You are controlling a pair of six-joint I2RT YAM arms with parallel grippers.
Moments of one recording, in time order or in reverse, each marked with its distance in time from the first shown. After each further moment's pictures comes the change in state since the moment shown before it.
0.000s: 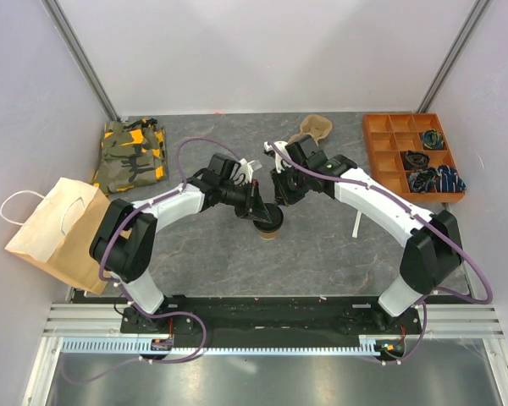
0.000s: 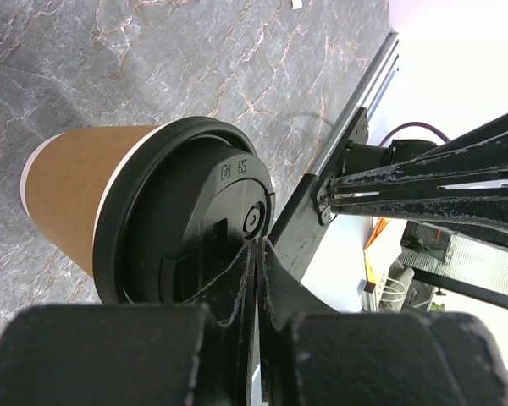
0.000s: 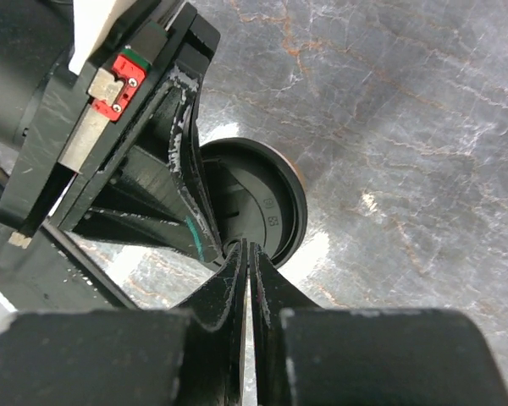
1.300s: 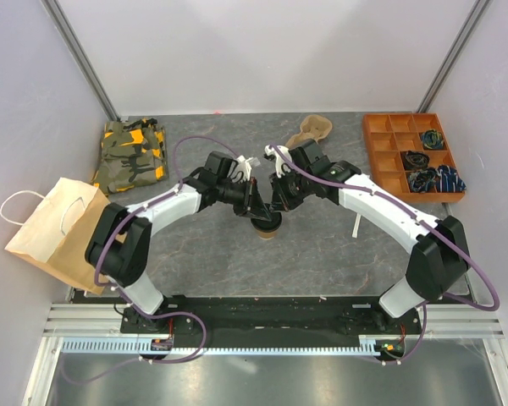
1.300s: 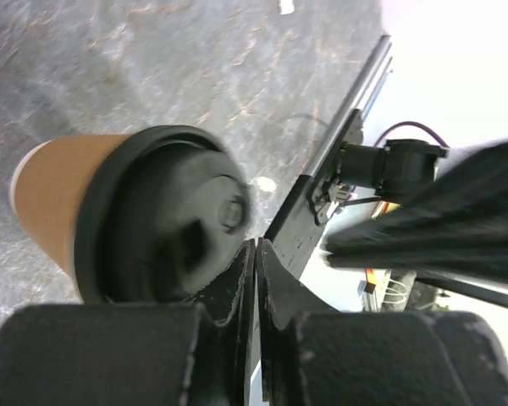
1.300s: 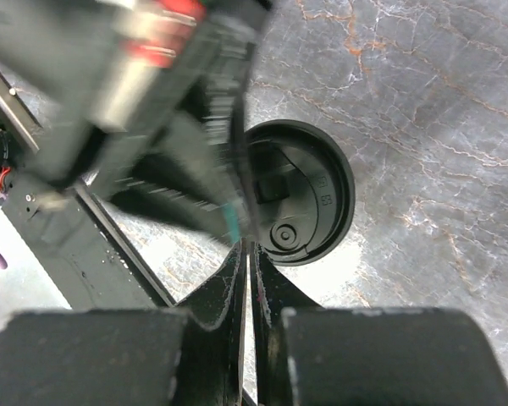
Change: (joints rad) left arm 0.006 -0.024 0.003 -0.003 0.011 0.000; right arm 0.007 -0.054 -0.074 0.066 -0.117 0.011
